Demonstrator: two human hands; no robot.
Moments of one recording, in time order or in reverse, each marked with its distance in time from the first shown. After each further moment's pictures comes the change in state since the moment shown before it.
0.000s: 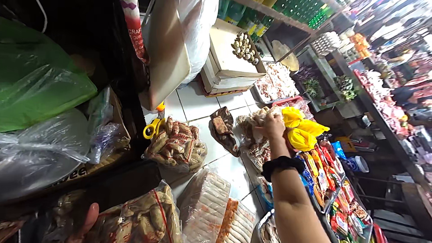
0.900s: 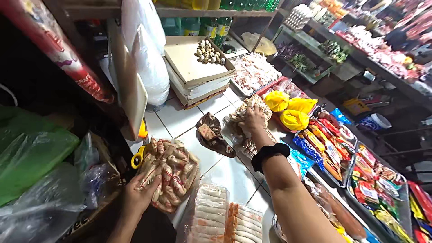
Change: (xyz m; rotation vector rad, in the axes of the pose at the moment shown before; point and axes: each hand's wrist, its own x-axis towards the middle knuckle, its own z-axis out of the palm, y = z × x) left_hand 0.152 -0.026 0.029 1.349 0.429 0.234; right_hand 0.001 0.001 0.010 0.090 0.011 -0.012
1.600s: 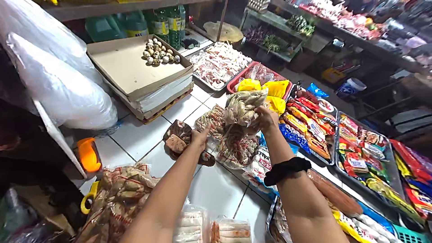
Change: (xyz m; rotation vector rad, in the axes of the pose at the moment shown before) left_hand 0.116 0.120 0.346 -0.446 -0.433 -0.516; right_hand -0.015 0.138 -0.015 1.493 0.386 0.580
